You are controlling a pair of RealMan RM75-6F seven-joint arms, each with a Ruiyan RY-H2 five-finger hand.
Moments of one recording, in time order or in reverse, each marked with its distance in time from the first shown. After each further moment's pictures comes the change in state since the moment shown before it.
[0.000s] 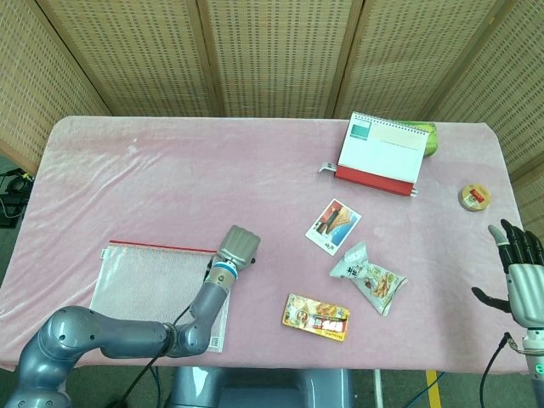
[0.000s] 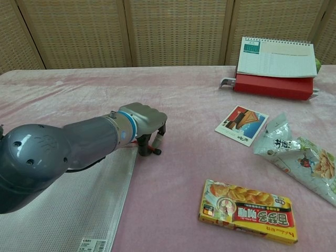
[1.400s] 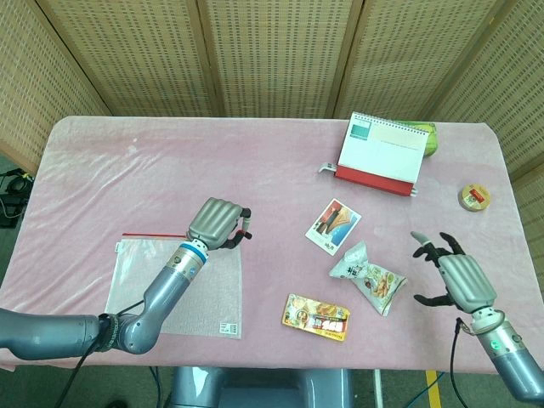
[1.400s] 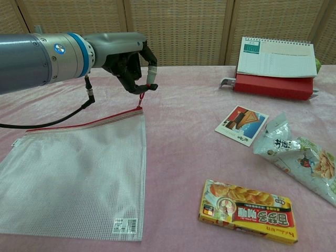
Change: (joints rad) left arm 0.156 0.414 -0.107 -0.447 0.301 0.005 -0.433; right arm 0.218 0.103 -0.020 -0.203 -0.031 -0.411 0.165
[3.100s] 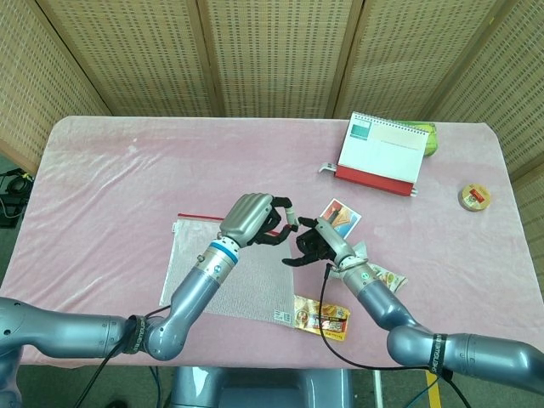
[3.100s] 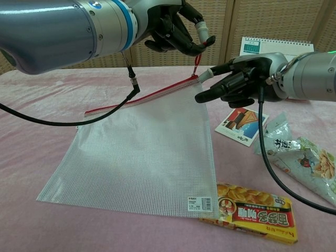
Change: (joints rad) left arm -0.070 -0.113 -0.154 -0.030 -0.037 0.058 -0.311; right arm 0.509 -0.393 0.220 -0.039 0.850 -0.269 0.127
